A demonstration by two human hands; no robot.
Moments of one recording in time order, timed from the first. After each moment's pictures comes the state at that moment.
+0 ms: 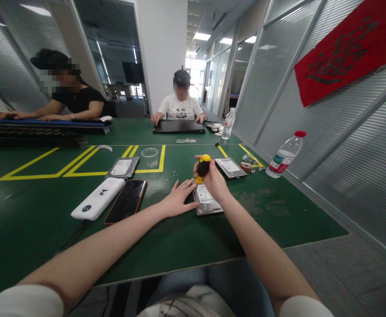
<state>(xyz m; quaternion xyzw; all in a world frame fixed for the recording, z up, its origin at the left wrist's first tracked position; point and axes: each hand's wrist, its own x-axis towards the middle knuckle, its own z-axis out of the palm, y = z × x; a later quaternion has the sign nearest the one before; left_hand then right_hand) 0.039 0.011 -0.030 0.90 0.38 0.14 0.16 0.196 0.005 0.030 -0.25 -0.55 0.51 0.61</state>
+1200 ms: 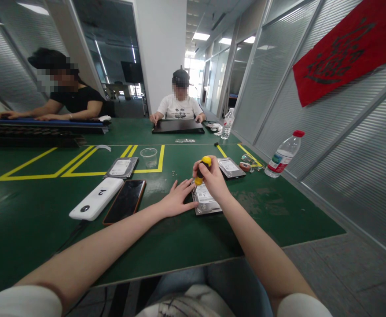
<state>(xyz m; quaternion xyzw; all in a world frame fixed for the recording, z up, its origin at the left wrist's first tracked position) 0.038 0.014 -0.035 0.91 0.37 0.14 0.15 0.195 0.004 0.032 -0.24 -0.54 0.49 0.64</state>
